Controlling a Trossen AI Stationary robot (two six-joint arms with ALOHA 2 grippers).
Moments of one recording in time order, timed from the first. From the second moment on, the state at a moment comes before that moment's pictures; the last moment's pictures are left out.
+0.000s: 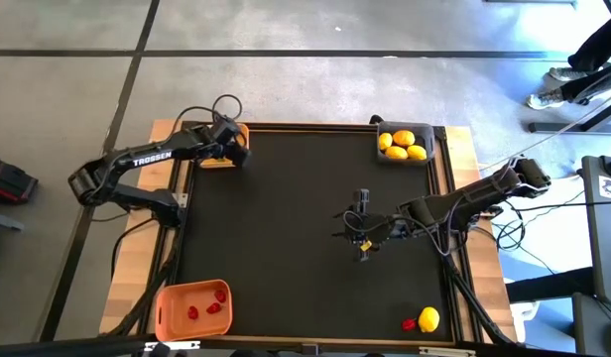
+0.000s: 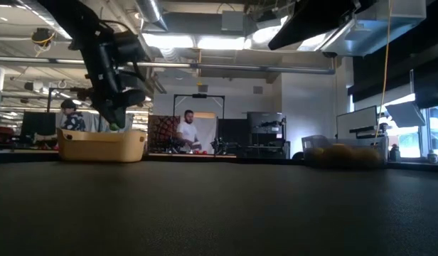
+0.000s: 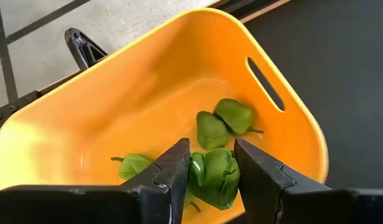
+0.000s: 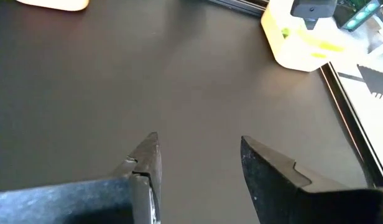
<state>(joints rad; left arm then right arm) 0.72 1.24 0.74 -0.56 -0.39 -0.31 0.34 1.38 1.00 -0.29 0.43 -0.02</state>
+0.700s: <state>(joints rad) 0.73 1.24 0.73 -0.53 -0.39 -0.31 0.35 1.38 1.00 -0.30 0.43 -0.02</state>
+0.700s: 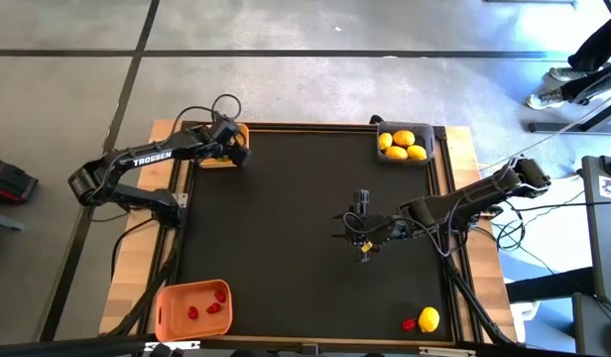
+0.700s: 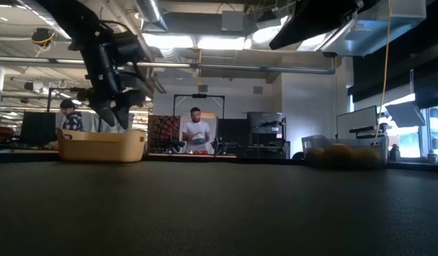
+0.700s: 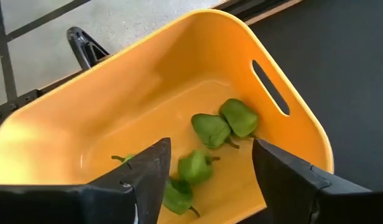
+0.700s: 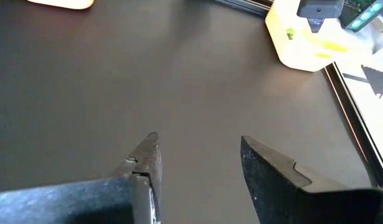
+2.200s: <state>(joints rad) 0.61 1.22 0.73 -0.45 -0.16 -0.29 0.81 1.37 1.05 -0.91 -0.08 1.39</state>
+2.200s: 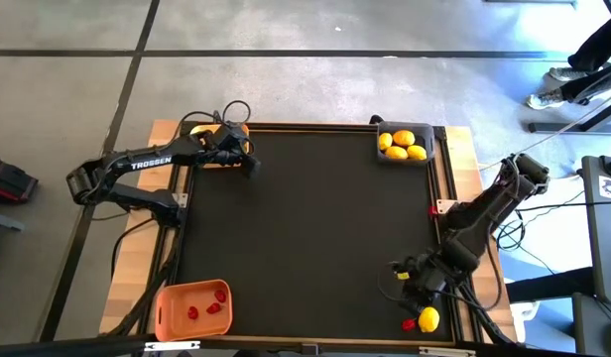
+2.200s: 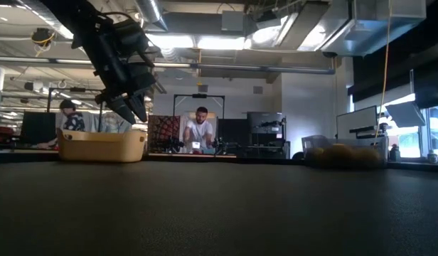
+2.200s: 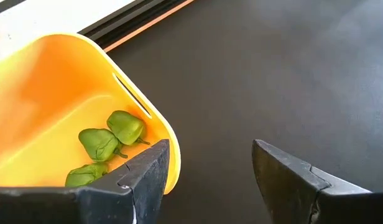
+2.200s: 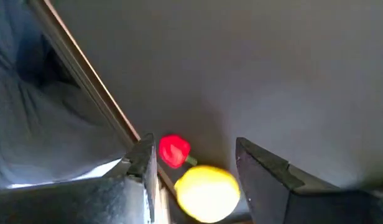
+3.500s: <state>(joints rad) 0.61 1.22 0.73 -0.45 -0.16 -0.23 0.98 1.72 1.05 -0.81 -0.41 1.80</state>
